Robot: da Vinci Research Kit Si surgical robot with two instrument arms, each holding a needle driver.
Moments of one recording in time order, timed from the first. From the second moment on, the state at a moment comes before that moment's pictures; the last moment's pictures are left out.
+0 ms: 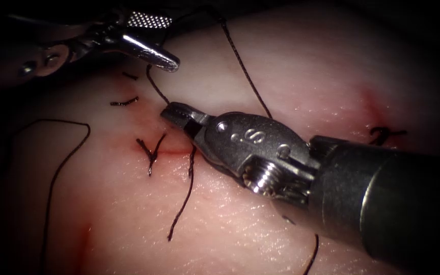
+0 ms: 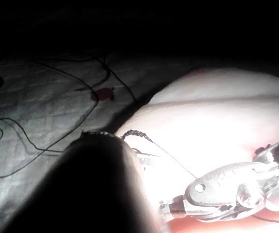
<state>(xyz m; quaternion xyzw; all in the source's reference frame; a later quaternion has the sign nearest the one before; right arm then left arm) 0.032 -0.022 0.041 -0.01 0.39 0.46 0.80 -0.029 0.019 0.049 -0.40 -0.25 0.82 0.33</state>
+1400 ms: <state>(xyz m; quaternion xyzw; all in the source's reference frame) 0.028 -0.020 0.040 -0.05 0.43 0.47 0.77 -0.025 0.019 0.049 -0.55 -0.17 0.76 0.30</state>
